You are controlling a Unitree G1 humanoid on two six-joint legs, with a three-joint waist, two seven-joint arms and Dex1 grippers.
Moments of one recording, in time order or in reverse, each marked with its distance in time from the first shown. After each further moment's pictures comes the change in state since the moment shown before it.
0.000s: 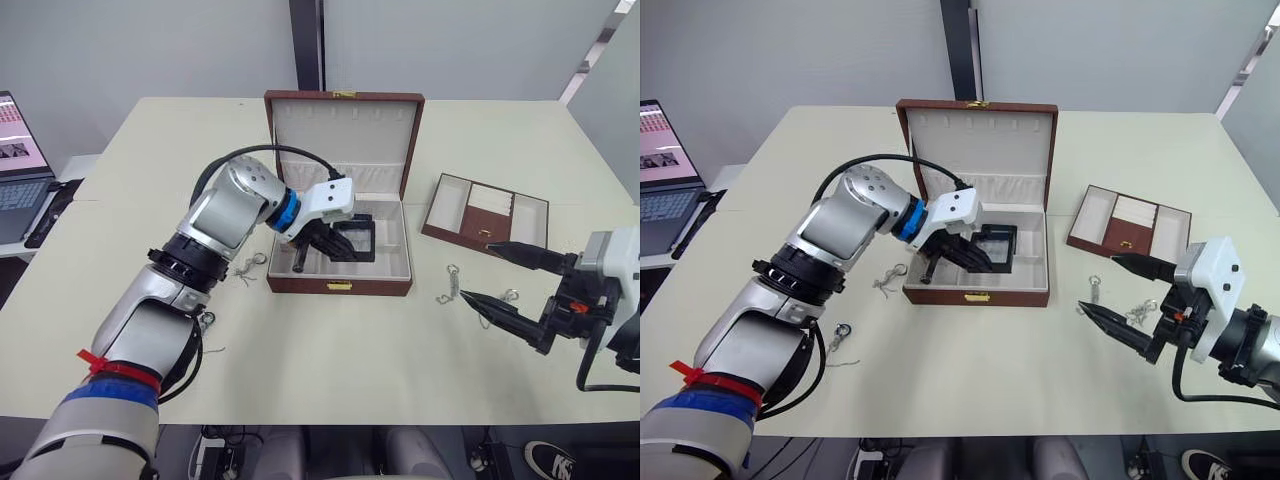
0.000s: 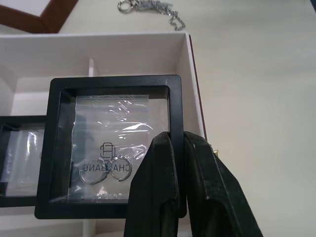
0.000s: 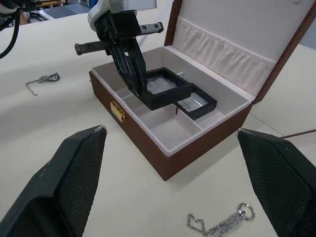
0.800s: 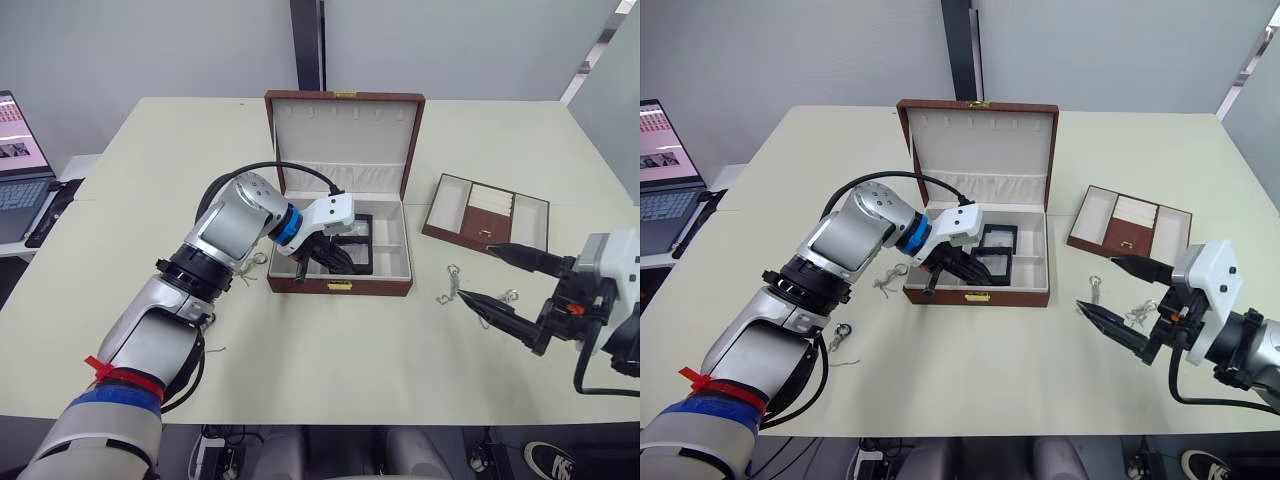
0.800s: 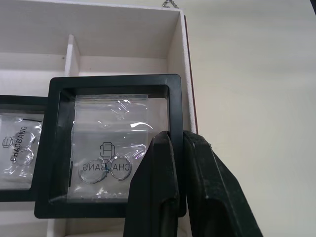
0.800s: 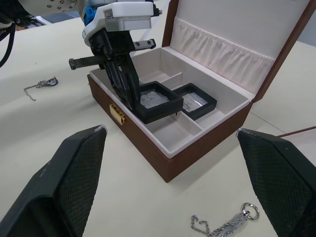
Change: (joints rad) left arm 0.033 -0.012 0.001 -0.022 0.003 0.061 0.009; right arm -0.002 -0.002 0.023 0.004 0.027 -0.012 -0.041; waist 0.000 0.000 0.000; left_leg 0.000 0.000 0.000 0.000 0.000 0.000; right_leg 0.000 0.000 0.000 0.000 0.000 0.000
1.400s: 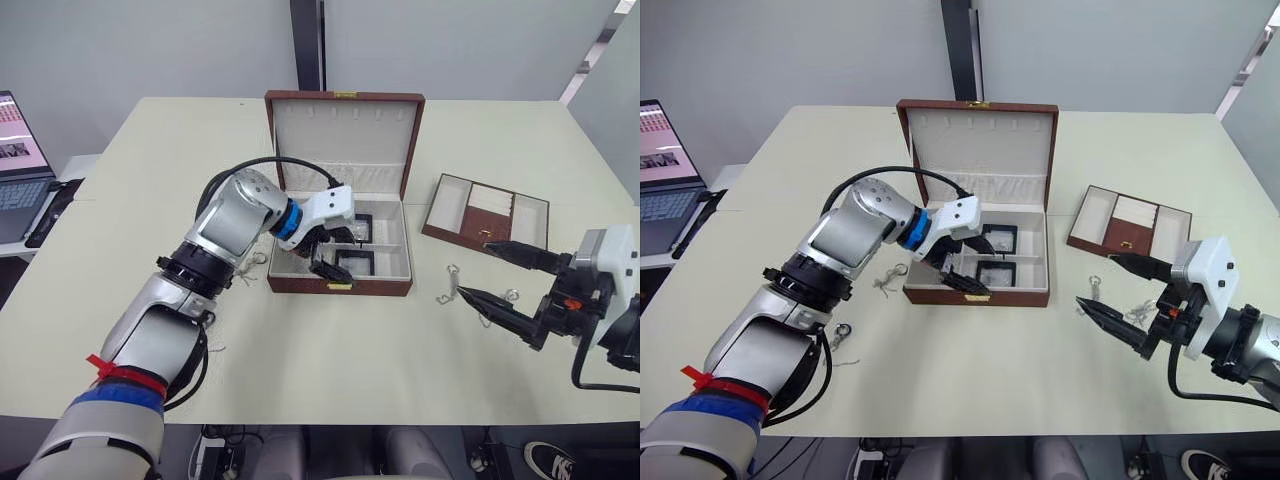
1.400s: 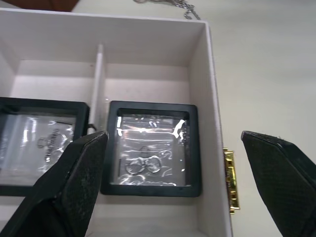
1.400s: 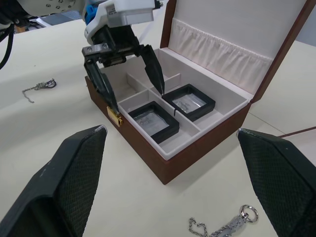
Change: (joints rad) left arm -0.028 -0.012 0.054 0.056 -0.008 -0.037 0.047; right arm -0.021 -0.013 0.022 0.043 -0.007 -0.016 0.014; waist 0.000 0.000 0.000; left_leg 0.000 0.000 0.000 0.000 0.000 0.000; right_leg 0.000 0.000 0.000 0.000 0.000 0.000
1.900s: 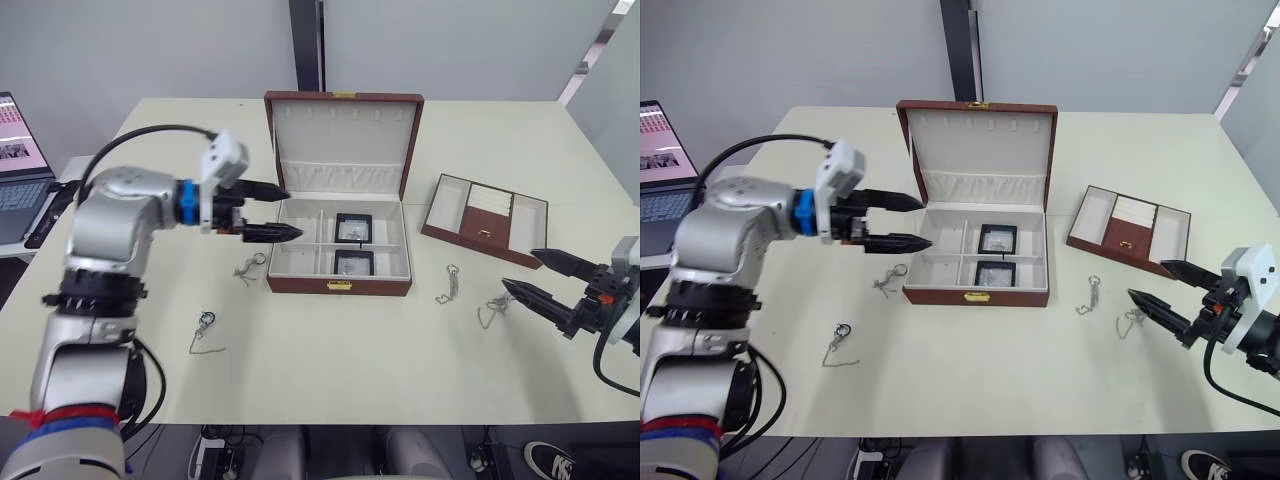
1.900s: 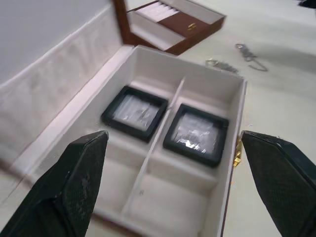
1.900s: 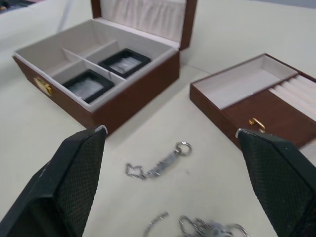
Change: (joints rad) left arm 0.343 0.276 0.504 -0.252 -0.264 0.167 0.126; right arm 0.019 0.026 0.020 0.459 -0.224 -0.216 0.189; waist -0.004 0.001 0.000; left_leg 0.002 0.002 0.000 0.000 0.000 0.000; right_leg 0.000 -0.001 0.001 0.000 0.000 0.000
